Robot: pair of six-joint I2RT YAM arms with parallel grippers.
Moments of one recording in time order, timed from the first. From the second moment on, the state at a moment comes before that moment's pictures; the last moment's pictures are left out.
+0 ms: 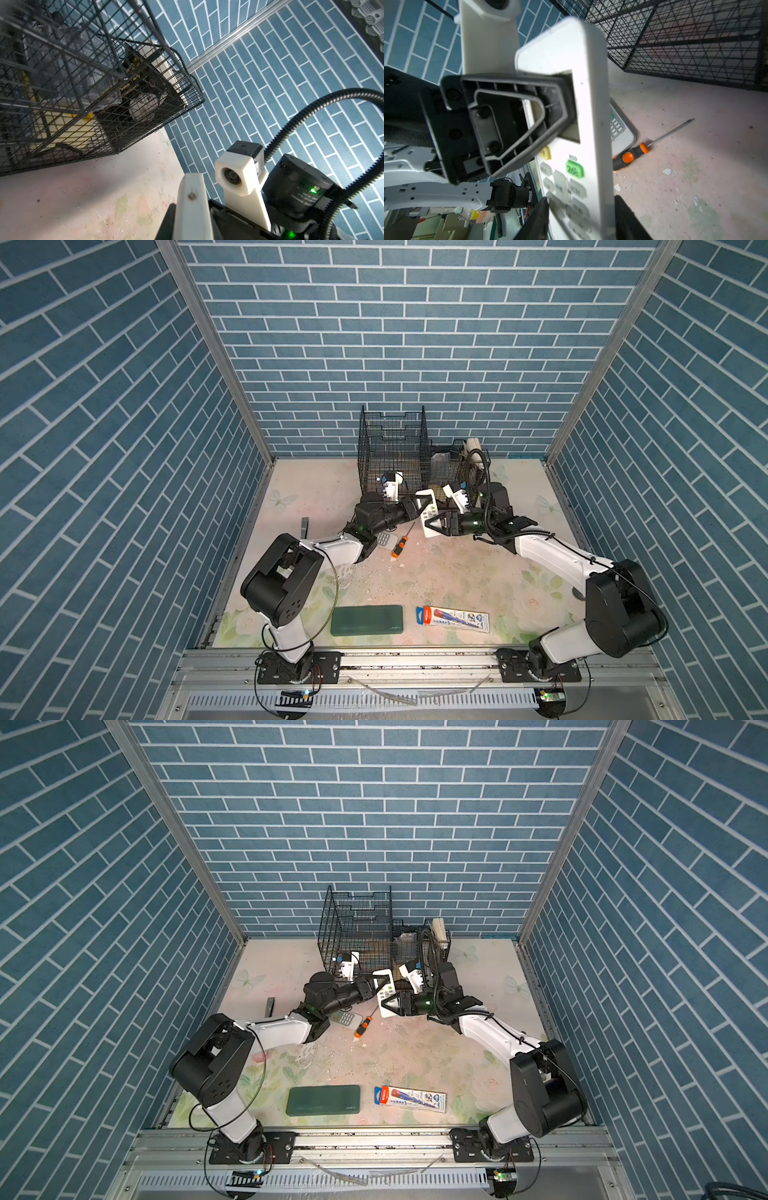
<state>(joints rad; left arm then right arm) -0.58 1.73 0.90 0.85 0.49 -1.02 0.47 1.48 0.94 -0.02 -0.83 0.47</state>
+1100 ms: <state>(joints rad) -0.58 1.81 0.92 1.12 0.55 -1.10 0.43 1.50 0.85 0.38 -1.04 0.68</state>
